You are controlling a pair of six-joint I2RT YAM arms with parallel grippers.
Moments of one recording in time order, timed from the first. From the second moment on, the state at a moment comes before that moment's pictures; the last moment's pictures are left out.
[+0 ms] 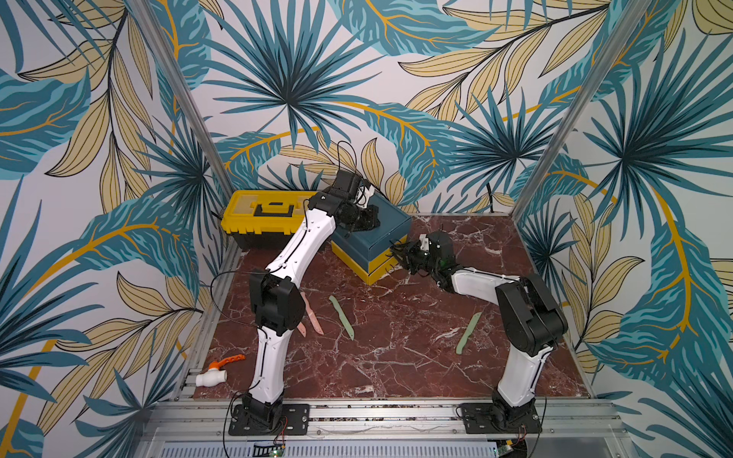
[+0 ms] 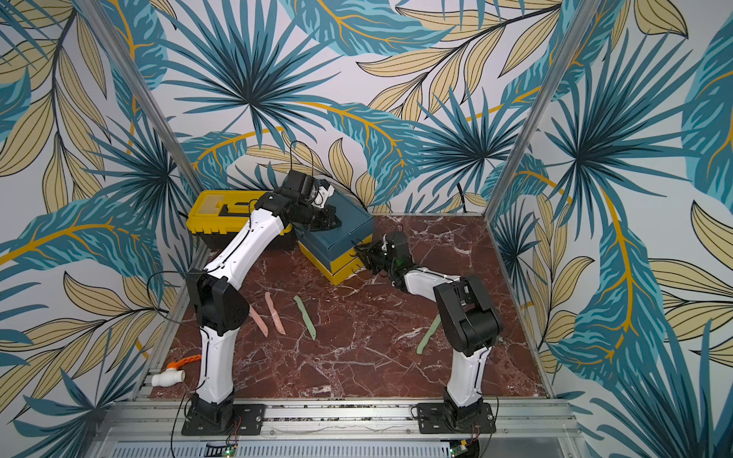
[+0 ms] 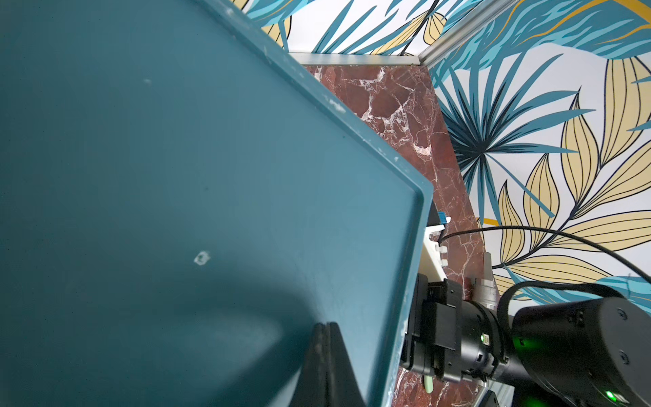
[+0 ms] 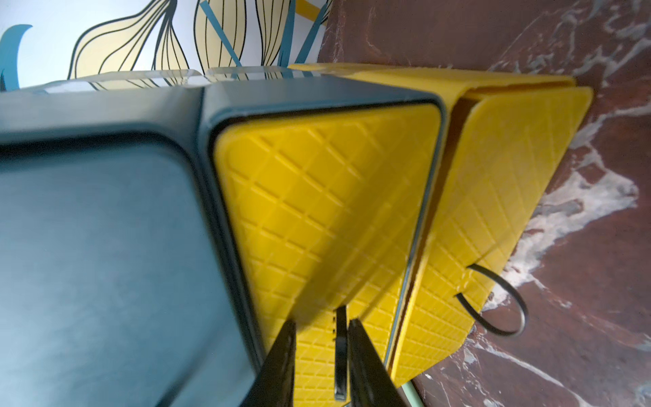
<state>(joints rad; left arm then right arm) -0.40 2.16 2.27 -0.94 0.43 -0.37 0.35 1.89 1.11 0.40 -0.42 1.42</state>
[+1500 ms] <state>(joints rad) -0.38 2.16 2.27 -0.95 0.46 -0.34 0.24 1.59 0.84 0.18 -0.48 1.26</state>
